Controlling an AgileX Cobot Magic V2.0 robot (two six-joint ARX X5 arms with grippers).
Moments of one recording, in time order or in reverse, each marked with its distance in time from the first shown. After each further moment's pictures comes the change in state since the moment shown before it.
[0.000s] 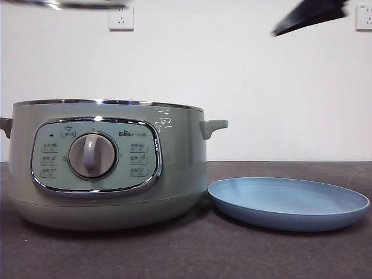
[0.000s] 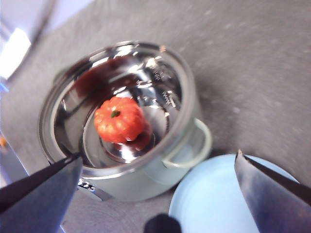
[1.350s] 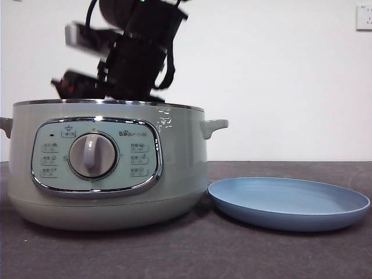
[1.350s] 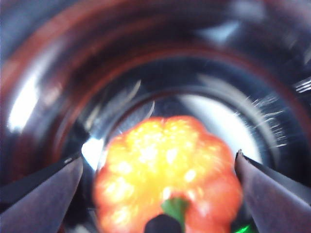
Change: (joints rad) left arm 0.000 -0.179 0.000 -0.214 -0.302 0.023; right arm 0.360 0.917 0.628 -0.146 0.215 -0.212
